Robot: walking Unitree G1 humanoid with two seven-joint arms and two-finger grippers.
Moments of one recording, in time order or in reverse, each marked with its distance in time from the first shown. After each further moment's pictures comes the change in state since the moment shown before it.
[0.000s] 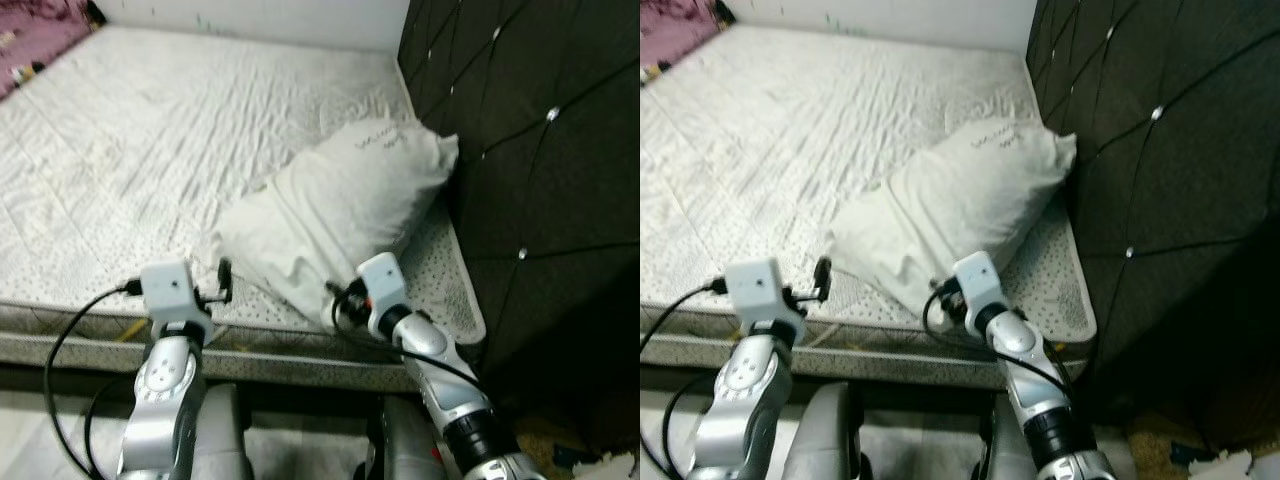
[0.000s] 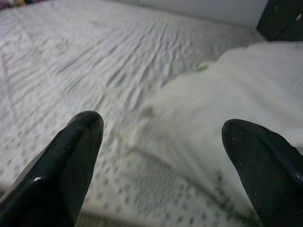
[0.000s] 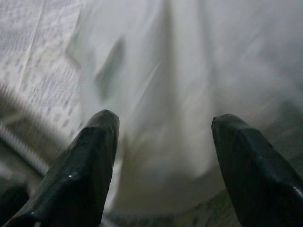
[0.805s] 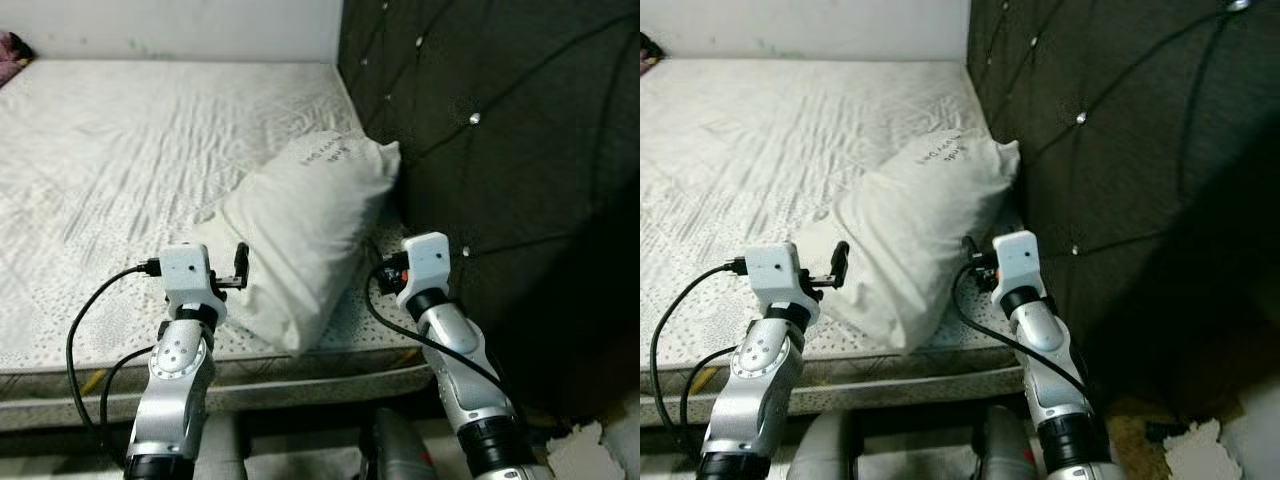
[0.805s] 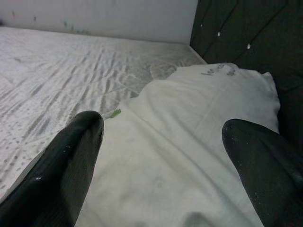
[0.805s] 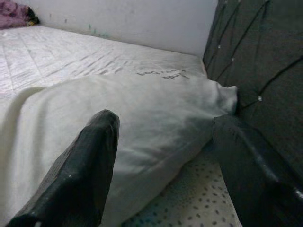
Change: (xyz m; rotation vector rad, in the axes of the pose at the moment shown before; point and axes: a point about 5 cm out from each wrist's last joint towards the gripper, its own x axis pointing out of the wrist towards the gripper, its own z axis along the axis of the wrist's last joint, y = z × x) left arm 0.025 -0.016 0.012 0.010 -0.081 -0.103; right arm -0.021 -0.029 0.033 0.031 -0.300 -0.254
